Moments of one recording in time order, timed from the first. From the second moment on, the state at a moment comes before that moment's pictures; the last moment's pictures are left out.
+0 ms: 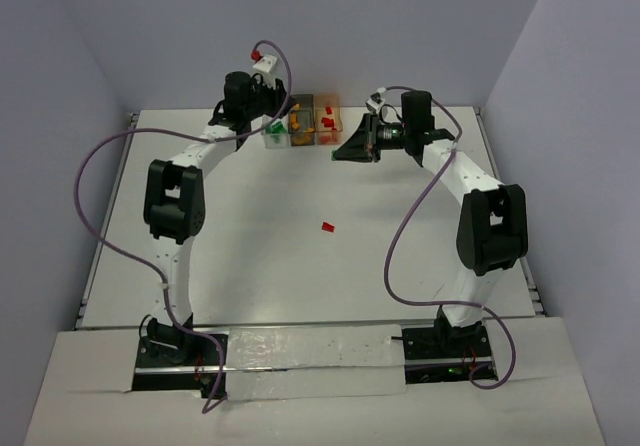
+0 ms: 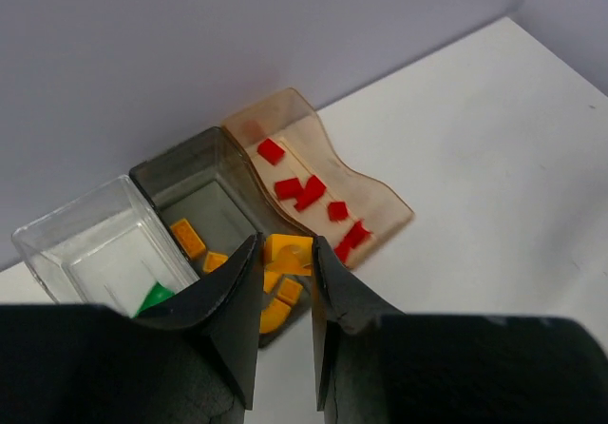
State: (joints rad) left arm -0.31 2.22 1.83 0.21 0.42 -0.11; right arm 0.19 1.79 1.41 -0.19 -1.11 0.76
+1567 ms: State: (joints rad) left arm 0.16 1.29 1.18 -0.12 0.49 -0.26; right arm 0.60 2.50 2.29 -0.29 0.11 -0.09
